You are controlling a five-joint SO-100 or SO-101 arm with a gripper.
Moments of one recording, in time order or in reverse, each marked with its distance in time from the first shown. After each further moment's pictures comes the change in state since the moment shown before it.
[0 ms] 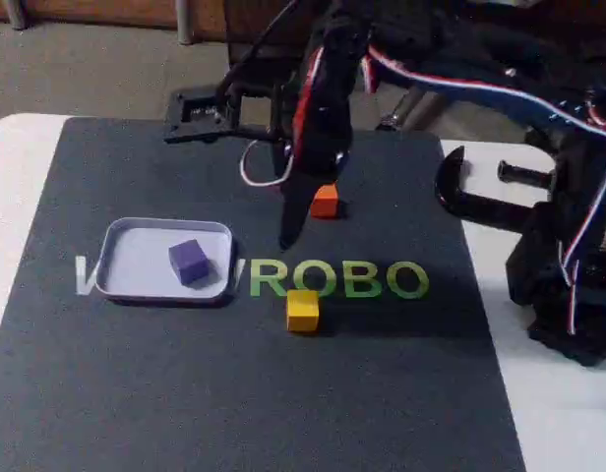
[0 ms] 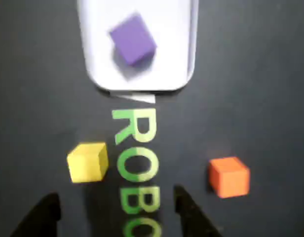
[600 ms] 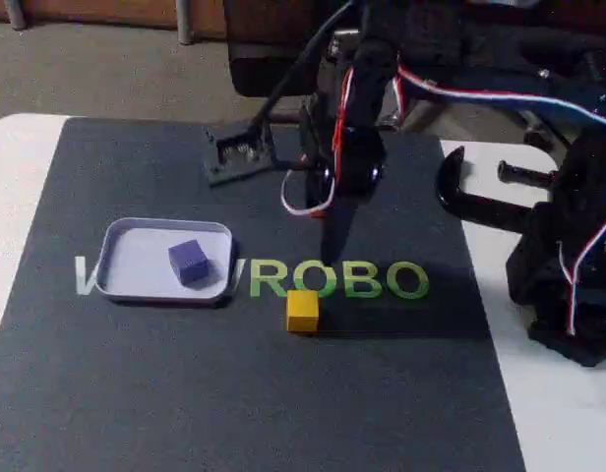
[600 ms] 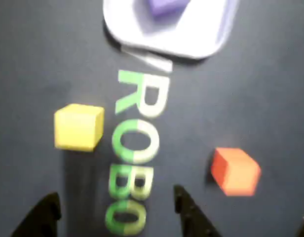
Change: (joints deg) arm -0.9 9.3 22.5 -11.3 -8.9
